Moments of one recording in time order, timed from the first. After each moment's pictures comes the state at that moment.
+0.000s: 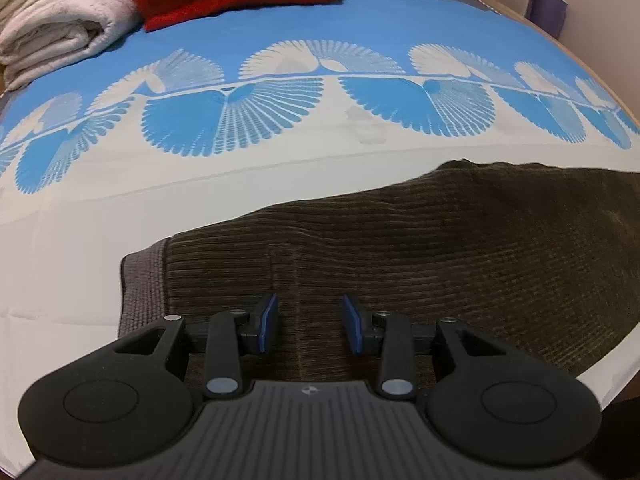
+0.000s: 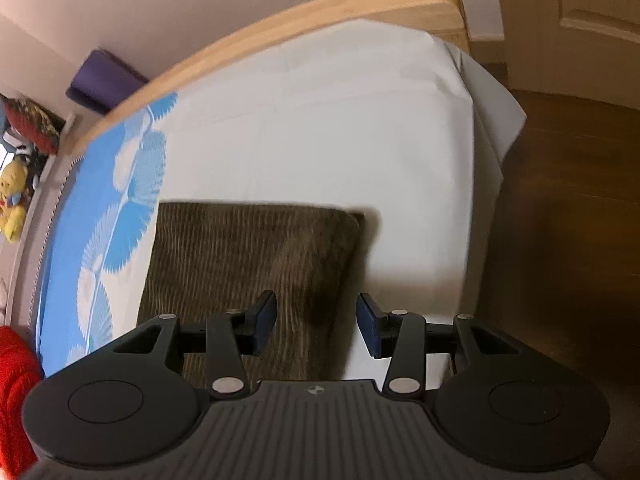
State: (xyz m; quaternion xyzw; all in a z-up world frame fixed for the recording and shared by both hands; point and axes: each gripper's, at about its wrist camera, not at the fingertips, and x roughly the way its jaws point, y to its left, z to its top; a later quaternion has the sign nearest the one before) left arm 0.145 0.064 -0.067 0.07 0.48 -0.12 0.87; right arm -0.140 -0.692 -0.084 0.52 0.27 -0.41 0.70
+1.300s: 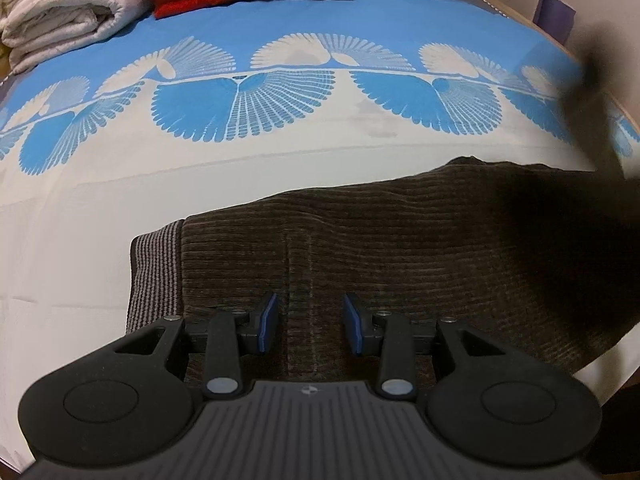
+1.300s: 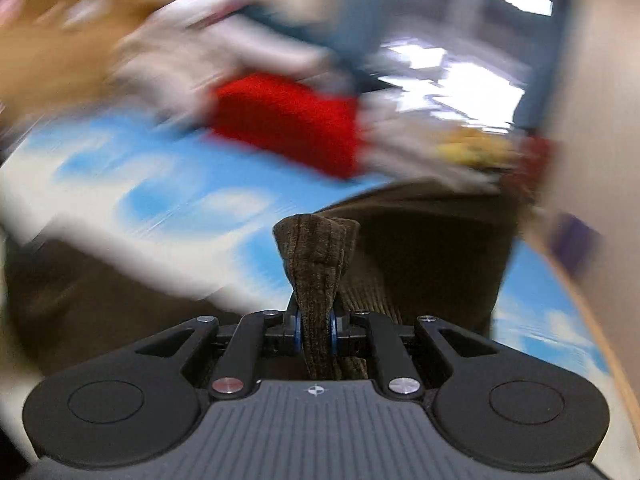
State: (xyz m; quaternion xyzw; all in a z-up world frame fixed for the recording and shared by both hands) left arm 0.142 0.082 -0.068 0.05 0.49 -0.11 0.86; right arm -0.016 -0.219 0.016 -0.16 0.26 0.09 0.95
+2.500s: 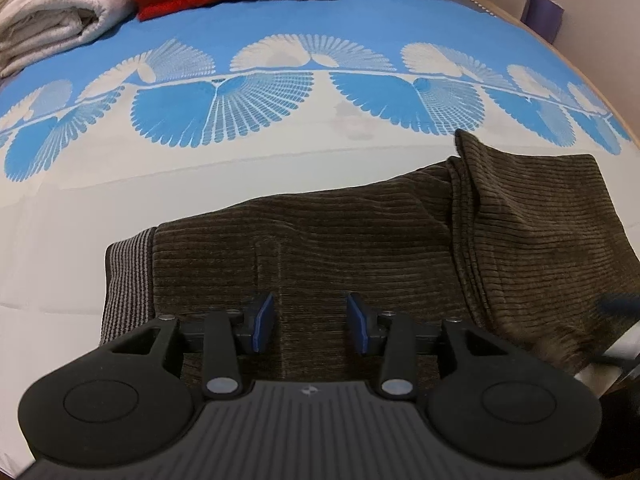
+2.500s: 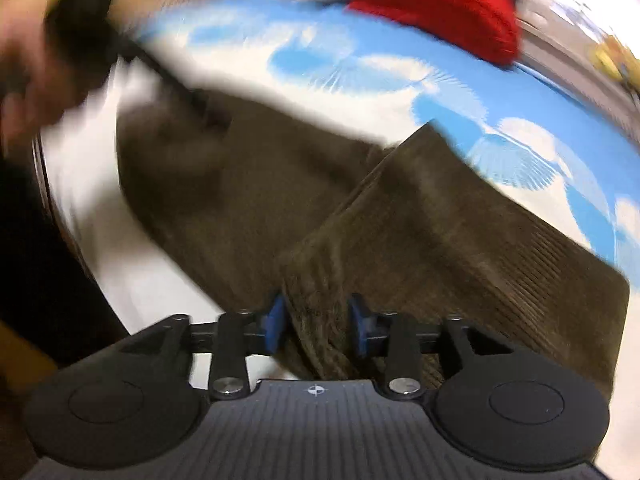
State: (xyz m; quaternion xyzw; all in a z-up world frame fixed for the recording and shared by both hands) left arm 0.139 0.064 -0.065 0.06 0.48 -0.13 0.86; right arm -0.015 -0.206 -0.032 -0.08 0.43 0.23 0.87
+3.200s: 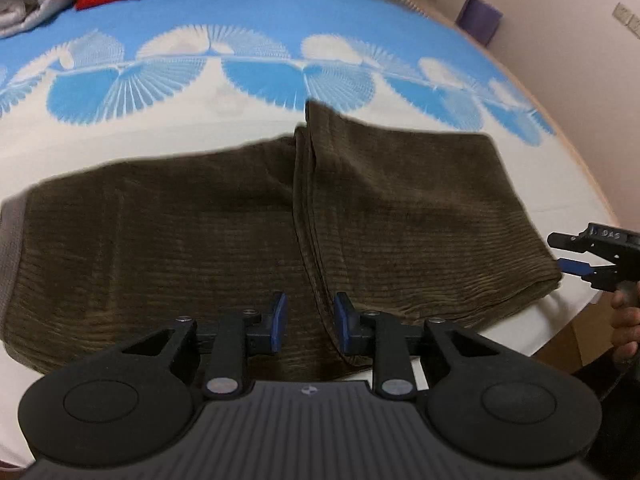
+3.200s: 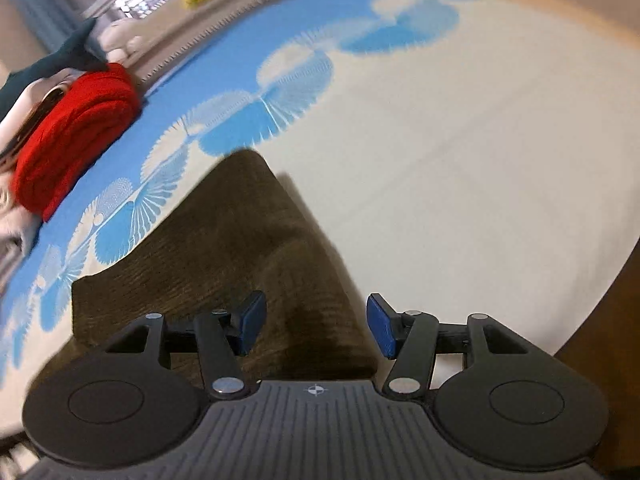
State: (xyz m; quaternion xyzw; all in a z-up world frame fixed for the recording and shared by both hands) left arm 0.077 -0.011 -0.064 0.00 0.49 -0.22 0.84; right arm -0.061 -0.452 -0.068 0.34 0.41 -0.16 0.83
